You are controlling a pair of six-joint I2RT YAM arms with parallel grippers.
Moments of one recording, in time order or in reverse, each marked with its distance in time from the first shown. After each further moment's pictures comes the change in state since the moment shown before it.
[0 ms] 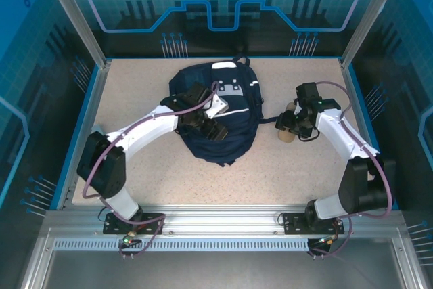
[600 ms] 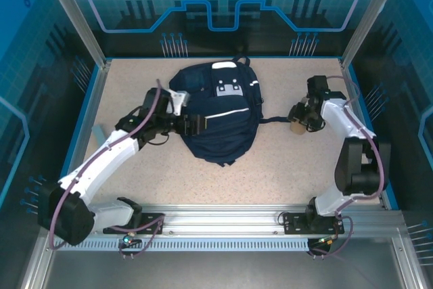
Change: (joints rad) left arm 0.152 -0.438 -0.304 0.161 0.109 -0.430; right arm -0.120 0.134 0.088 0.042 0.082 -0.042
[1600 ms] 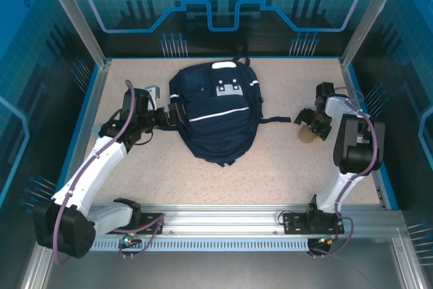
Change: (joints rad) left arm 0.205 -0.122 -0.073 0.014 -0.172 -0.158; right arm -0.156 0.258 0.017 0.072 0.024 0.046
